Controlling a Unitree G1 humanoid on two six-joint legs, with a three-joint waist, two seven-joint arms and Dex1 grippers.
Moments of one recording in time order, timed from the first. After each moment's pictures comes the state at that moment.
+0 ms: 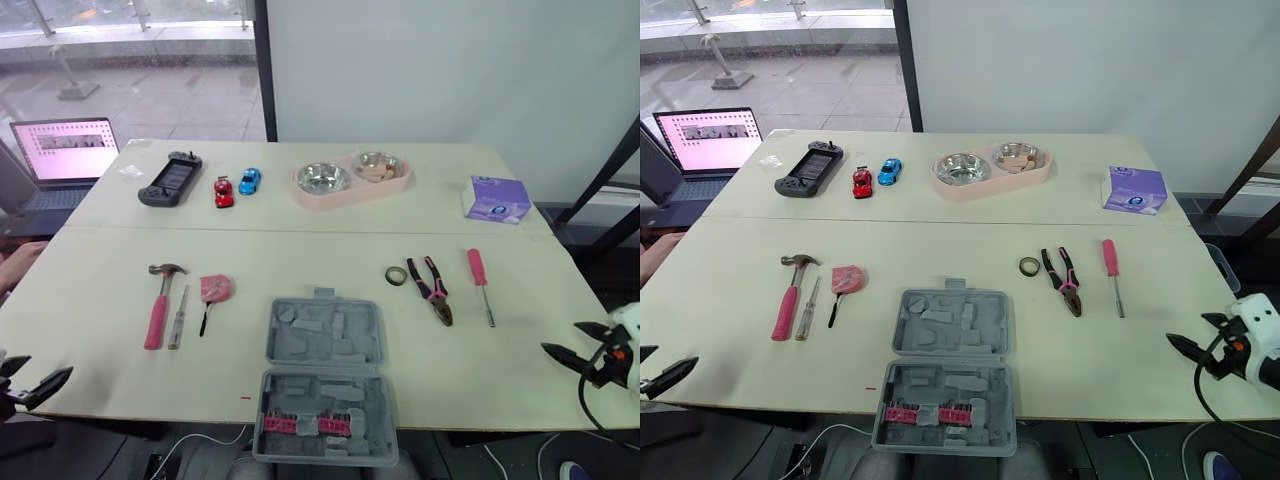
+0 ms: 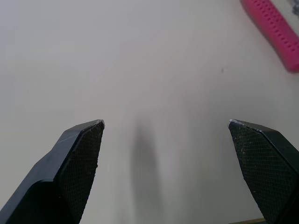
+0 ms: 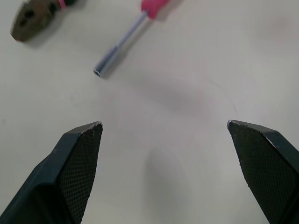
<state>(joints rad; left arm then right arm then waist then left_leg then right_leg) 0.17 0.89 0.61 0.57 -0.36 0.04 -1.00 0.02 -0.92 -0.45 0.52 0.33 0.08 1.05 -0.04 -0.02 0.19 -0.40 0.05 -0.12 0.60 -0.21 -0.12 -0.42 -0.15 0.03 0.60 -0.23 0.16</state>
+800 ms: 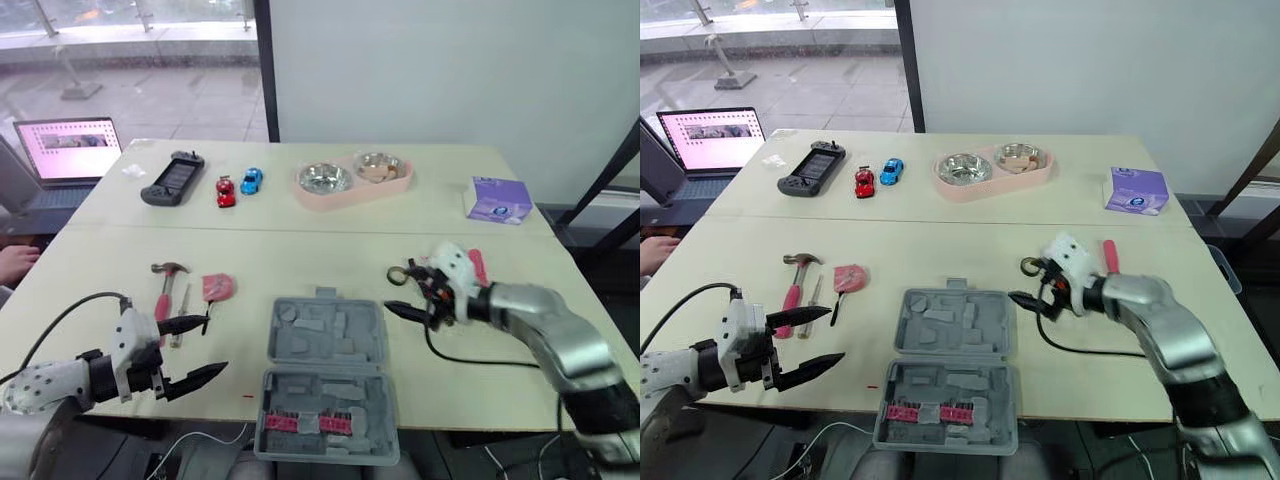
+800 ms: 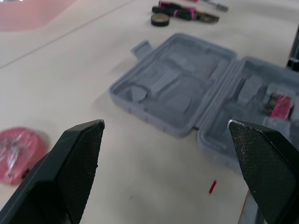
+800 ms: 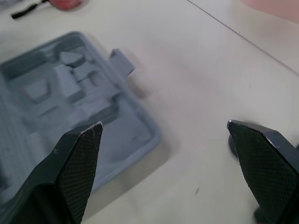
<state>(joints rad) 0.22 0.74 0.29 -0.29 -0.53 0.15 -1.13 -0.44 -0.73 0.14 -0.09 0.31 0.62 0.83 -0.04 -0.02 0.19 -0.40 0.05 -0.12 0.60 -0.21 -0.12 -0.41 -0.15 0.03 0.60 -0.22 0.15</state>
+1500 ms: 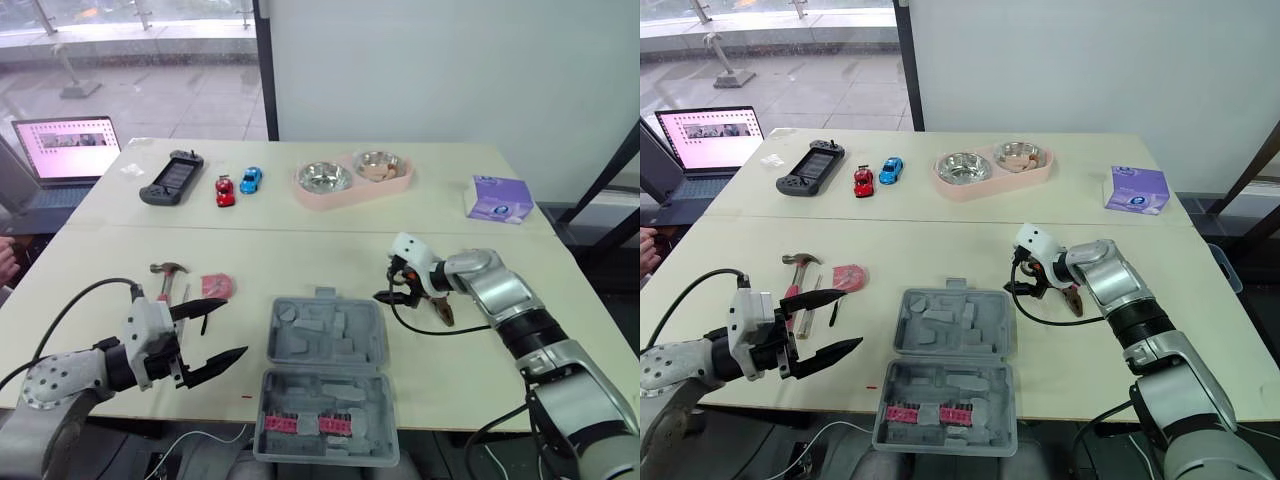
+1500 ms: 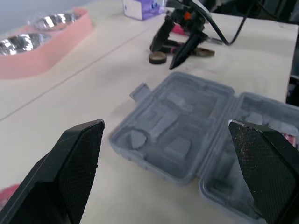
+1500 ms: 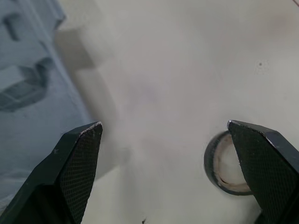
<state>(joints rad) 0.20 0.71 0.27 -0.39 -0.53 0.17 -1.04 -0.75 -0.61 0.33 0.45 0.04 0.49 0.96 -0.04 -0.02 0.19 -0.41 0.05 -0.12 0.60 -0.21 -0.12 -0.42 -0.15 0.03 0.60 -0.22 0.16</state>
